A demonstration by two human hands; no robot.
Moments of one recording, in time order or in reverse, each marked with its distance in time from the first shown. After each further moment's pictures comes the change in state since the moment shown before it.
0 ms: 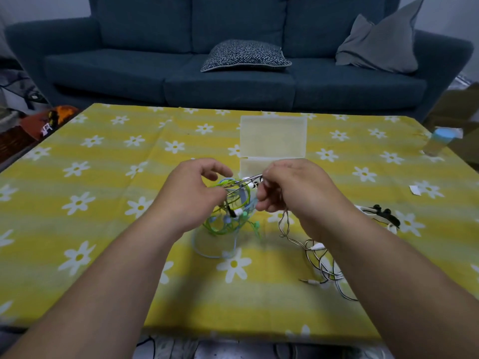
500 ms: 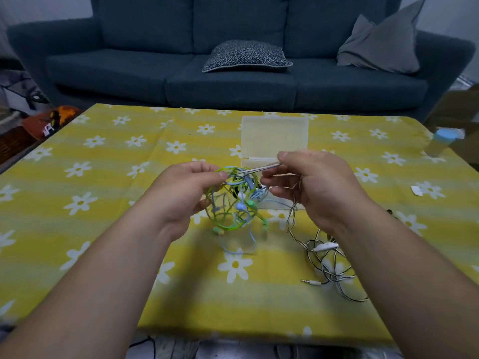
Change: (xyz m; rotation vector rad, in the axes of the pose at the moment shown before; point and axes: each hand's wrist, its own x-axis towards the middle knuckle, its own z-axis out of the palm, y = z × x) left_hand 0.001 0.005 -0.006 -0.545 -0.037 -0.322; right_hand 0.004 -0.004 -0.012 0.339 0.101 -0.003
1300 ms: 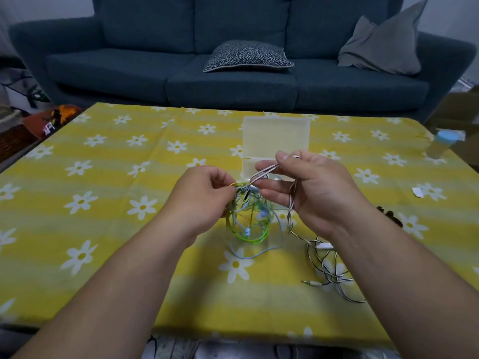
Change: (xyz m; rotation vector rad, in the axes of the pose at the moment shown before) left_hand -0.005 -0.011 0.015 0.256 -0.013 0.162; right_hand -0.006 0.003 0.003 0.197 -0.101 0.054
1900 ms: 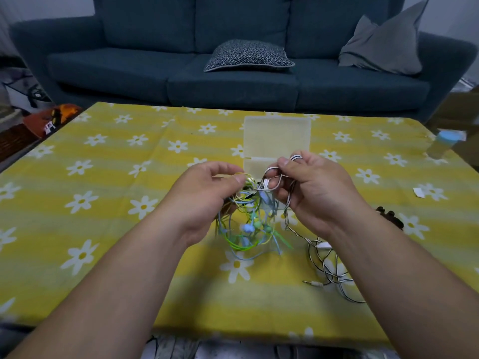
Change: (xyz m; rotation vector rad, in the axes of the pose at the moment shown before) left_hand -0.001 0.007 0.000 -0.311 -0.080 -0.091; right_hand 0.004 0.005 -0.001 0.008 0.022 -0.040
